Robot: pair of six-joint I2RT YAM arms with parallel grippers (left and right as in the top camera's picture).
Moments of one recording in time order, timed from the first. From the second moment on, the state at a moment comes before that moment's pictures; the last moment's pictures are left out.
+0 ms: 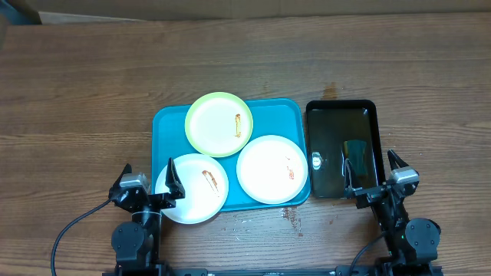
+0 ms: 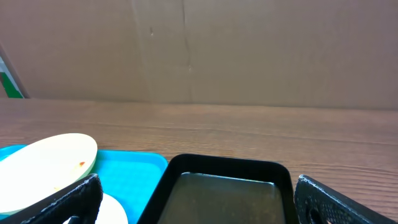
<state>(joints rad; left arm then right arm) 0.05 0.02 0.01 -0.08 -0.02 -0.18 0.08 0.01 0.02 -0.02 -0.15 0.06</state>
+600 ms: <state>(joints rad) 0.05 0.02 0.01 -0.08 -0.02 -0.16 0.08 0.01 0.02 -0.02 -0.15 0.06</state>
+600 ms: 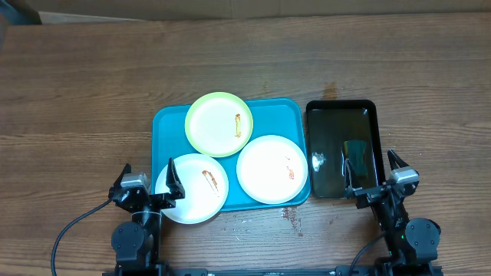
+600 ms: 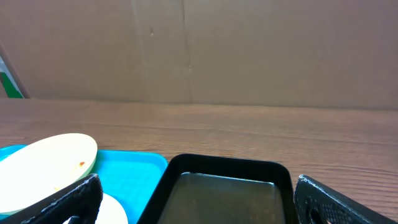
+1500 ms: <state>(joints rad) 0.05 0.81 1.29 -1.35 0.54 -0.10 0.08 0.01 0.02 -0.02 -0.15 0.06</state>
